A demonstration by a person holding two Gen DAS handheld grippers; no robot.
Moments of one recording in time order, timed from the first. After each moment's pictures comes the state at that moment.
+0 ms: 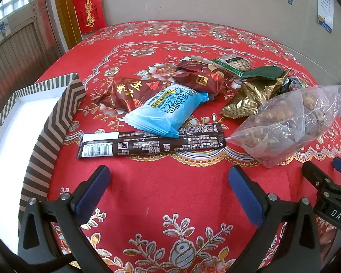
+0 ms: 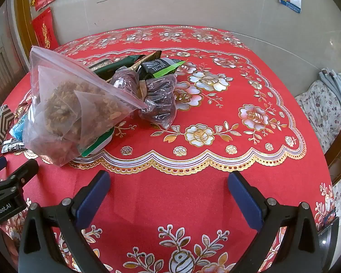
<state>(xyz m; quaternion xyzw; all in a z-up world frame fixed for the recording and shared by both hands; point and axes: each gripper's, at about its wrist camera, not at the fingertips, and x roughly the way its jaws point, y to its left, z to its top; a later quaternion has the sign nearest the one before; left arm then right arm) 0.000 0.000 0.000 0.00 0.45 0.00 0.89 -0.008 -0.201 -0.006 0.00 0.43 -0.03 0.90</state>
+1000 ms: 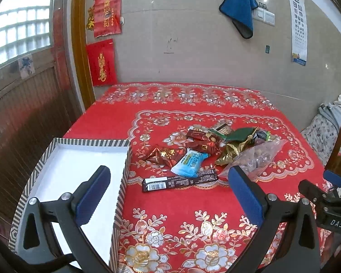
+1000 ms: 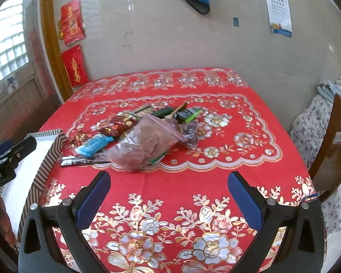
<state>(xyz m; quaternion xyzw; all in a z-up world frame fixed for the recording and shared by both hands) -0.078 0.057 0.118 0.01 0.30 -0.04 0.95 -0.091 -0.174 0.075 0.04 0.32 0.02 0.95</state>
